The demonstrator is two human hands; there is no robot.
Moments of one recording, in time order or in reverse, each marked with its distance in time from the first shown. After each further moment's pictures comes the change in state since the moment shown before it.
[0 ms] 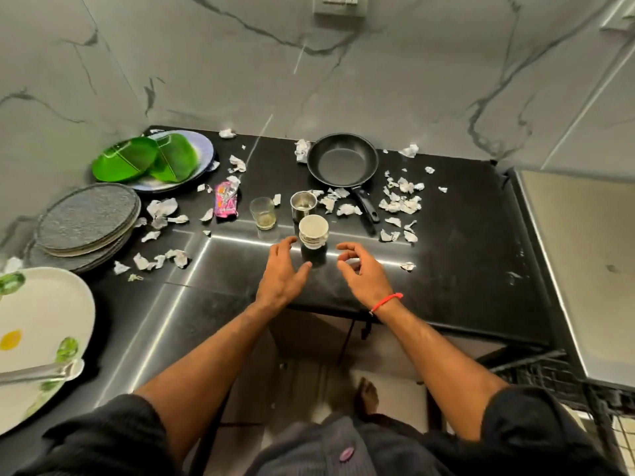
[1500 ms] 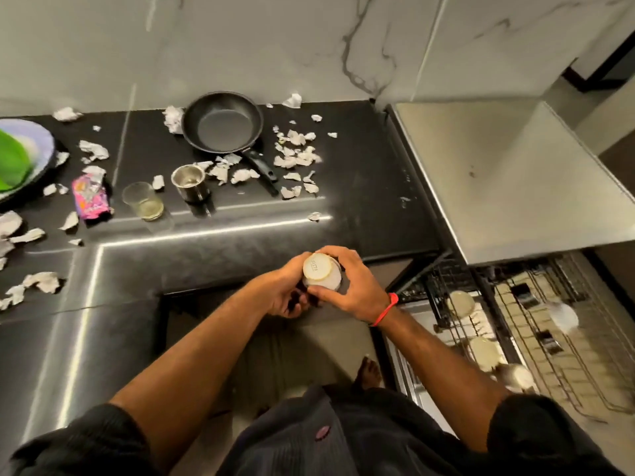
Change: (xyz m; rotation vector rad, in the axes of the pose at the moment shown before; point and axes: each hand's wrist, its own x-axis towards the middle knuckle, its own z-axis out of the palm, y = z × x) left_hand -0.056 0.097 0.098 -0.224 -1.059 -0.723; right_hand -0.138 0.040 -0.092 -0.230 0.114 -0.202
